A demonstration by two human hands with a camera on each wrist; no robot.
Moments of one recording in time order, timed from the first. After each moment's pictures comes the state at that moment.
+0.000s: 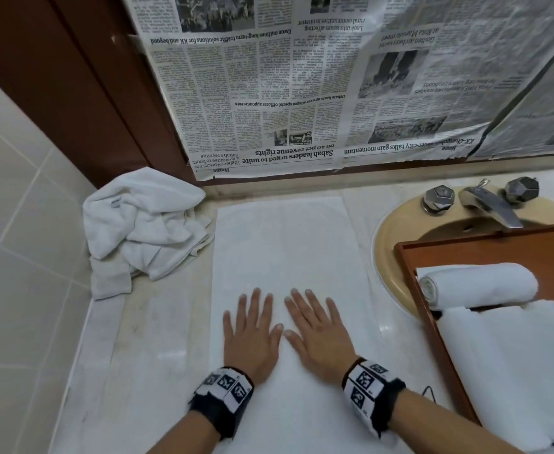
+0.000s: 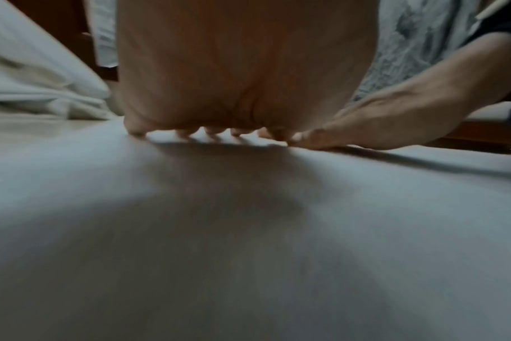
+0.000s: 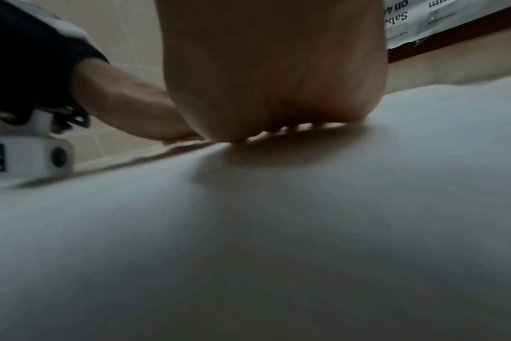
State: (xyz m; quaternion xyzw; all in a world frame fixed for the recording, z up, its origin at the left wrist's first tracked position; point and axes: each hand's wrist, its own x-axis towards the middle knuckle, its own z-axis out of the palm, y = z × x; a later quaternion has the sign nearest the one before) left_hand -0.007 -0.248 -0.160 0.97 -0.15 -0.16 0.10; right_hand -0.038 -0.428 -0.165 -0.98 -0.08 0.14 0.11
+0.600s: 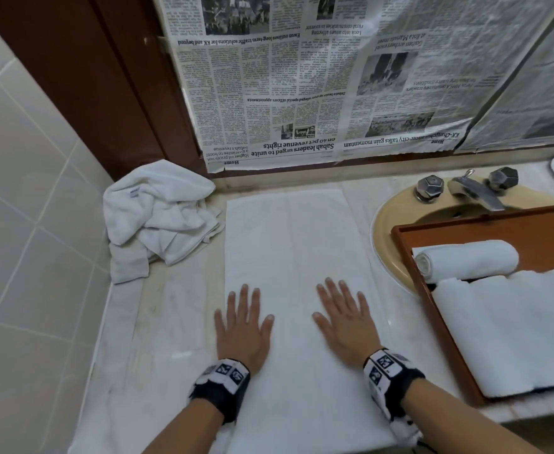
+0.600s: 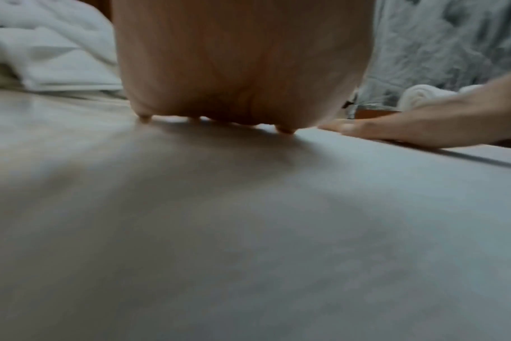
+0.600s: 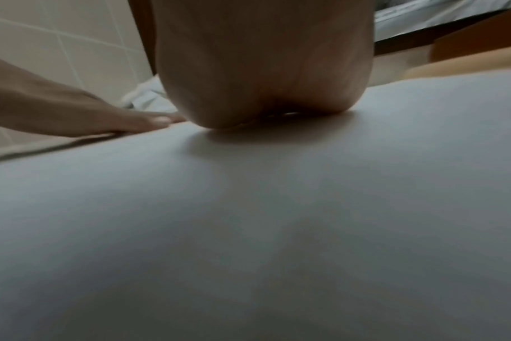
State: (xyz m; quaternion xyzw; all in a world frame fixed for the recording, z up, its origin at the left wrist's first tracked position) left_hand -0.032 -0.204 -0.156 0.97 -0.09 -0.19 0.11; right_hand -0.076 -0.444 -0.155 -0.98 0.03 0.13 0.11
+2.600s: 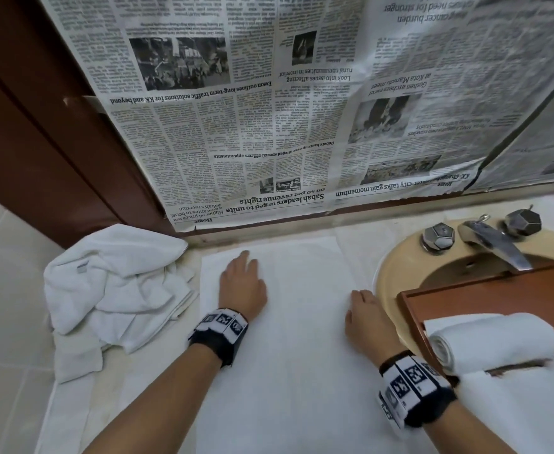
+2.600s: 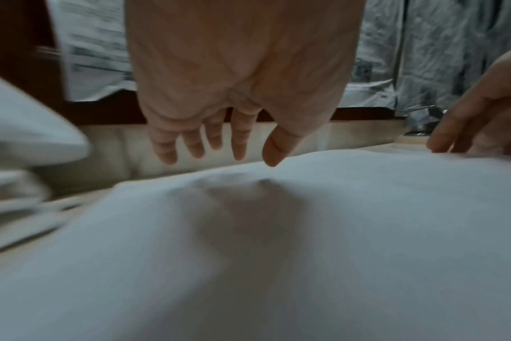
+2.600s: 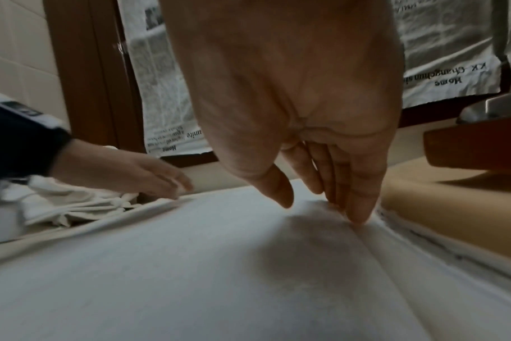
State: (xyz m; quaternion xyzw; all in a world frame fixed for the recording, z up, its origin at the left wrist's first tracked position) left_hand 0.208 -0.300 -0.115 0.98 -0.15 -0.09 0.11; right_hand 0.080 -0.526 -0.112 -0.97 0.17 0.11 0.12
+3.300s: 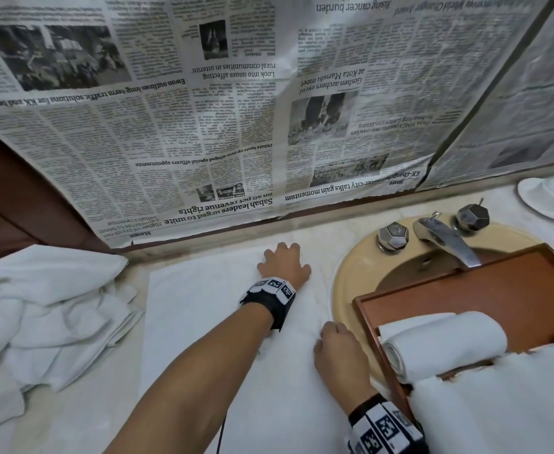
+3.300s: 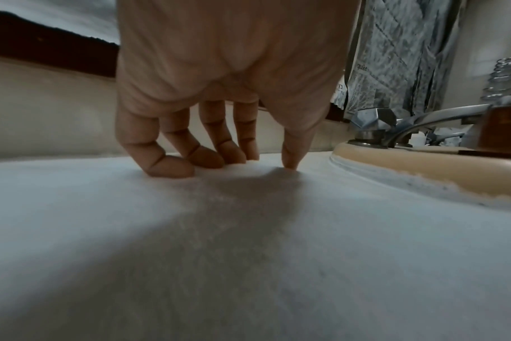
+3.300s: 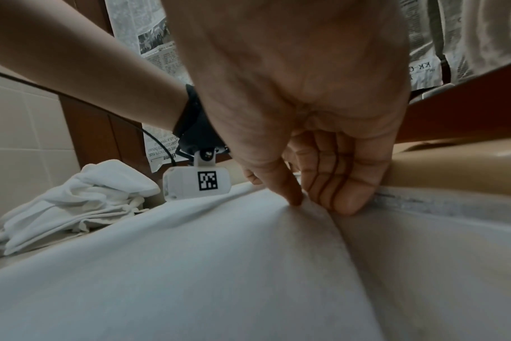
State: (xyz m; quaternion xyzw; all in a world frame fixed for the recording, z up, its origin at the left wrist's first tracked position) left_hand 0.226 -0.495 -0.118 0.96 -0.17 -0.18 0.14; right_hand 0.039 -0.532 -0.116 -0.95 0.25 0.10 0.18
